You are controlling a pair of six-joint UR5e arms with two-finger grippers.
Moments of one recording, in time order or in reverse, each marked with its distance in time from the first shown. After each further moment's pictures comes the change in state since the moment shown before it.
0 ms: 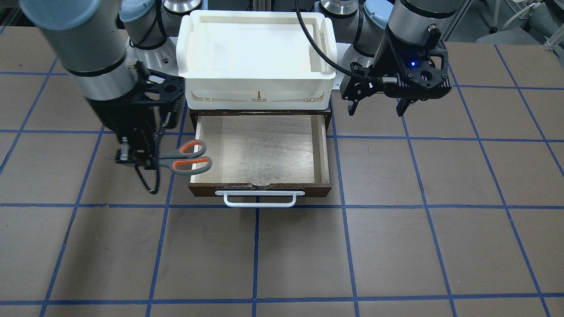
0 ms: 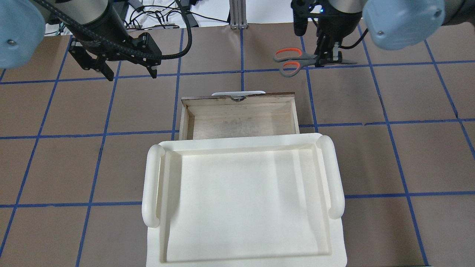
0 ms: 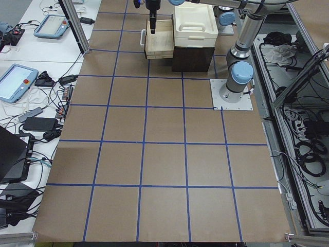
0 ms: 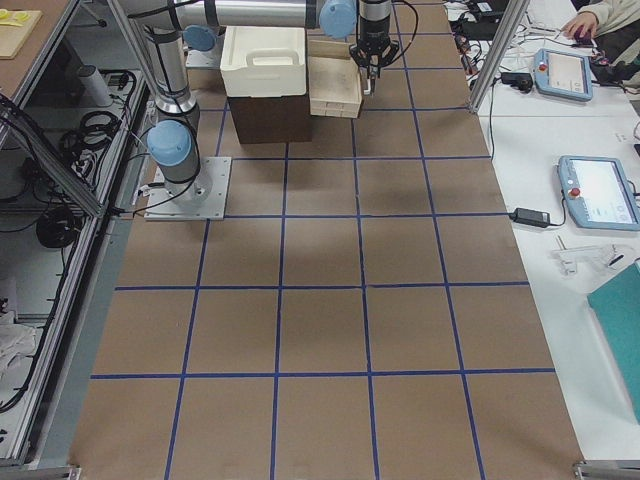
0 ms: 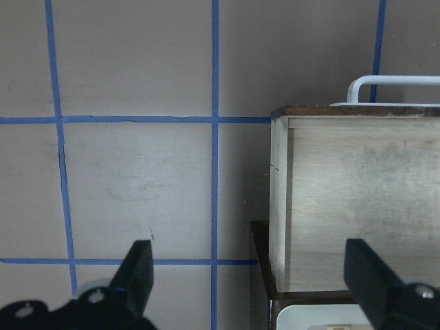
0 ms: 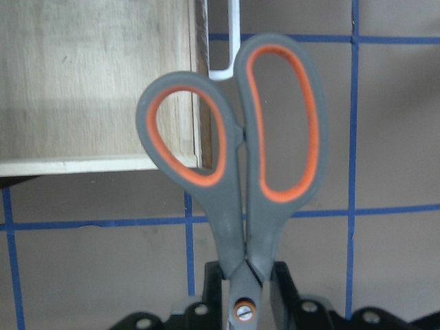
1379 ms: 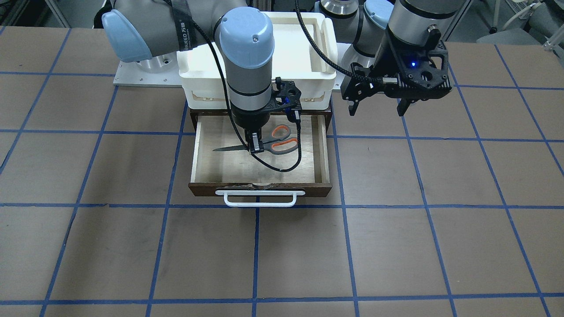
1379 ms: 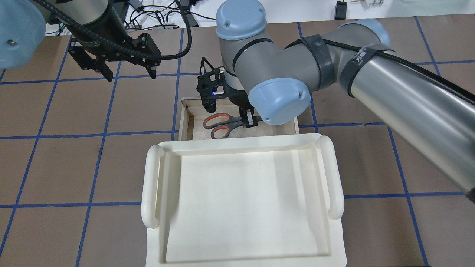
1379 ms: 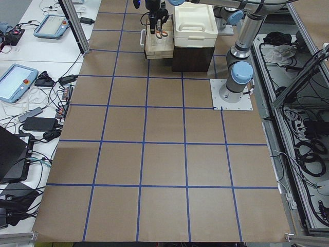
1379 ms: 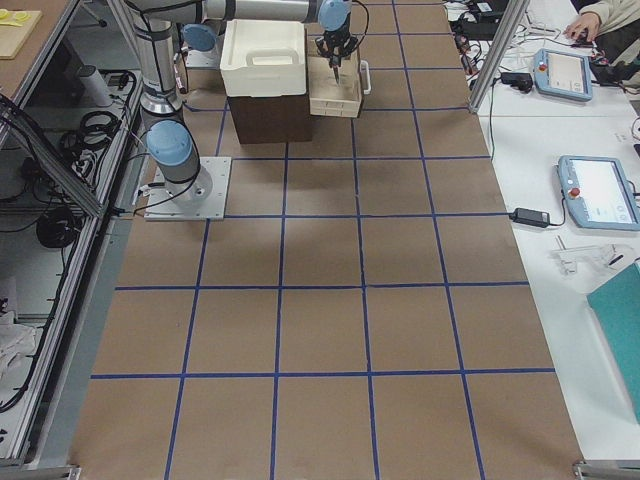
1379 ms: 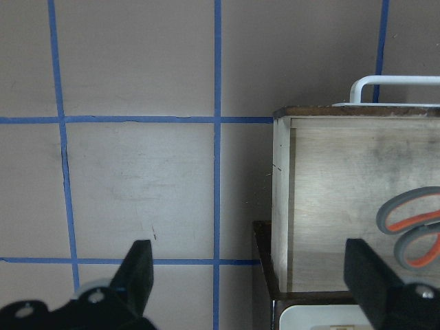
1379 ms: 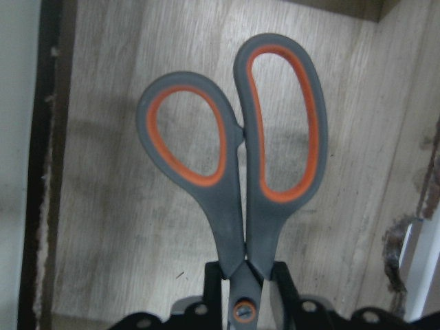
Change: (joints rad) left arm 0.000 0.000 -0.001 0.000 0.006 0.000; right arm 0.281 0.106 0.111 -0.086 0.000 0.096
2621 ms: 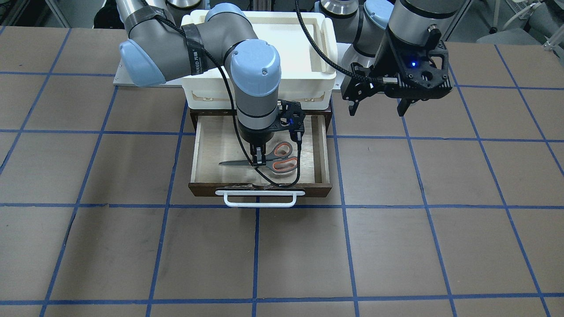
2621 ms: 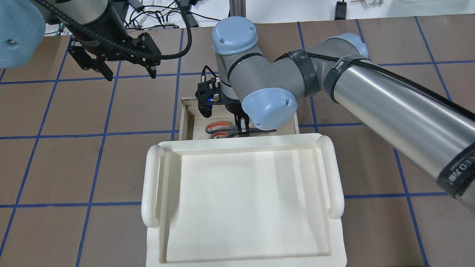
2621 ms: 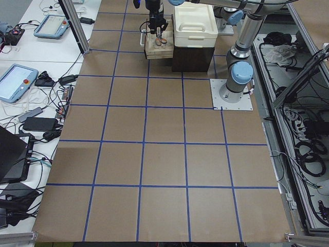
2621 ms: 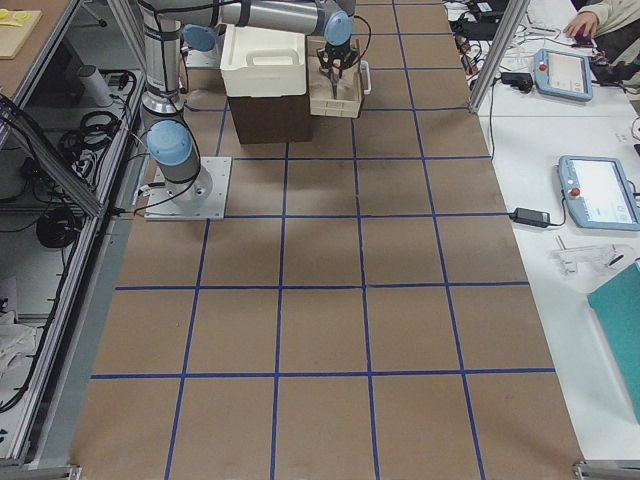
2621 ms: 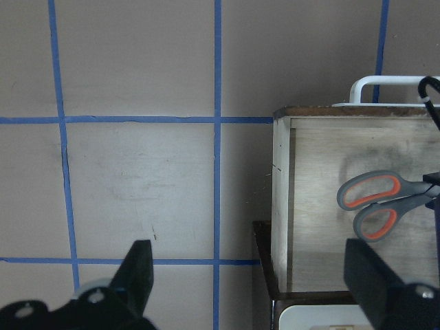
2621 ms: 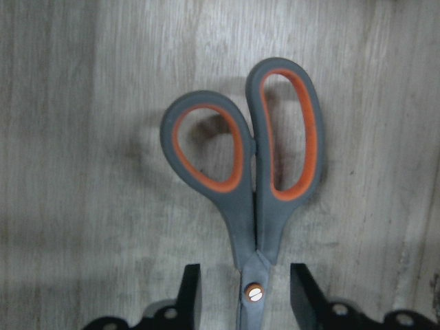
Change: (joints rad) left arm 0.000 0.000 0.001 0.000 0.000 0.000; right arm 0.013 0.057 0.019 -0.048 0.012 0.142
